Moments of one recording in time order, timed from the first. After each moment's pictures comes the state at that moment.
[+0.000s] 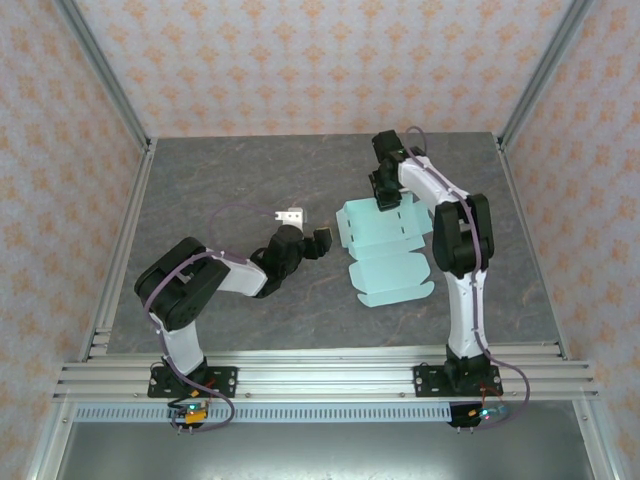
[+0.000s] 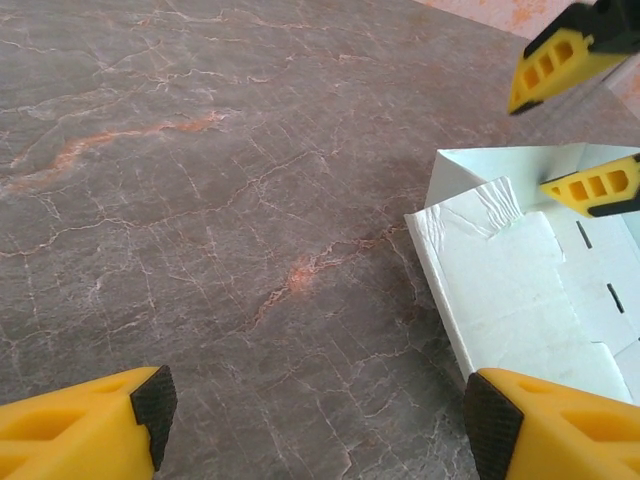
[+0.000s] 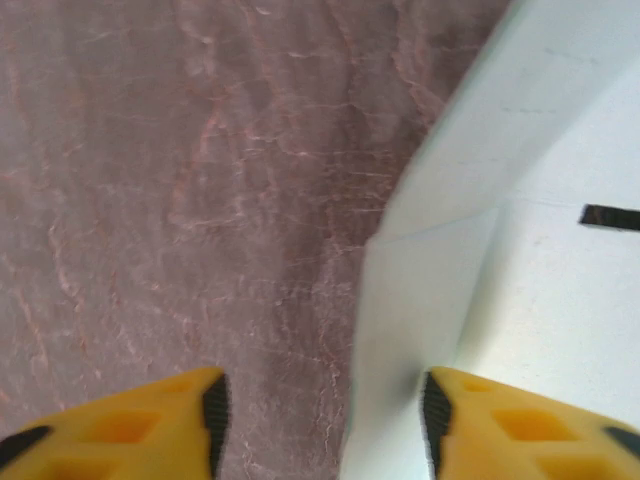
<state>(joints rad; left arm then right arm) -0.63 1.81 0.69 0.68 -0.21 -0.54 0.30 2.21 1.86 -0.86 0.02 1.57</state>
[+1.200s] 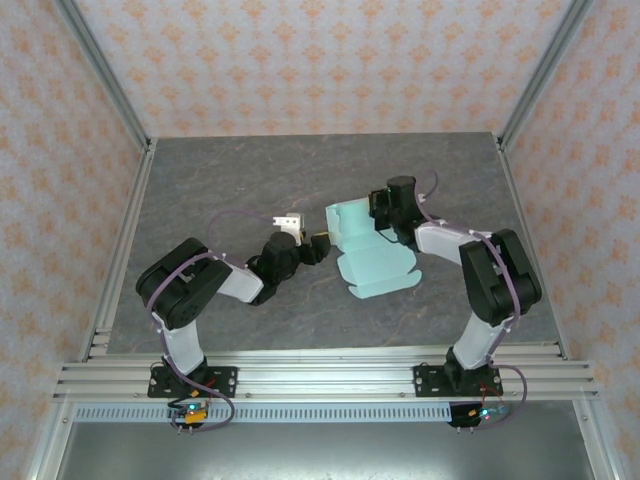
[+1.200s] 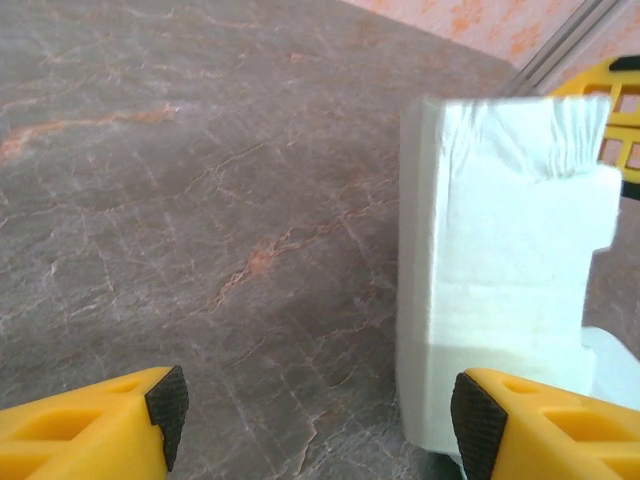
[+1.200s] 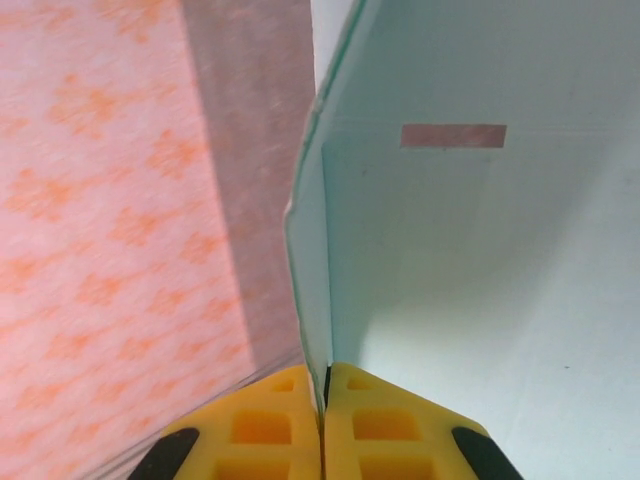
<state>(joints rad) -0.62 1.82 0.60 0.86 -0.13 -0.53 0.36 1.73 0.93 0.27 -0.09 1.73</state>
